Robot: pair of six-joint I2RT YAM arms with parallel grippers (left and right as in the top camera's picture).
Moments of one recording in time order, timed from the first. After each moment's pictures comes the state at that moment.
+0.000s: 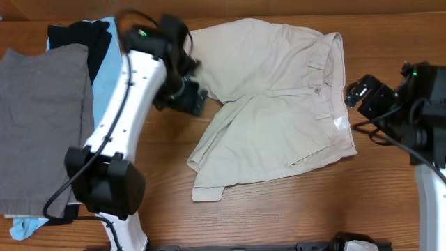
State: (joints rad) left arm -0.28 1.96 1.90 -1.50 0.16 0.06; right arm -0.13 1.22 1.40 -1.09 -0.14 0.51
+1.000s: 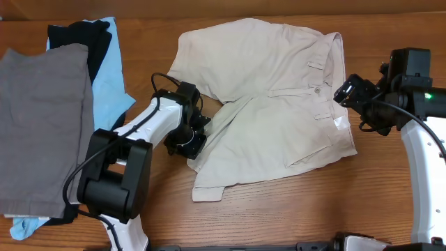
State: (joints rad) left arm -0.32 1.95 1.22 -0.98 0.19 0.15; right arm -0.13 1.43 1.40 -1.11 -0.15 0.49
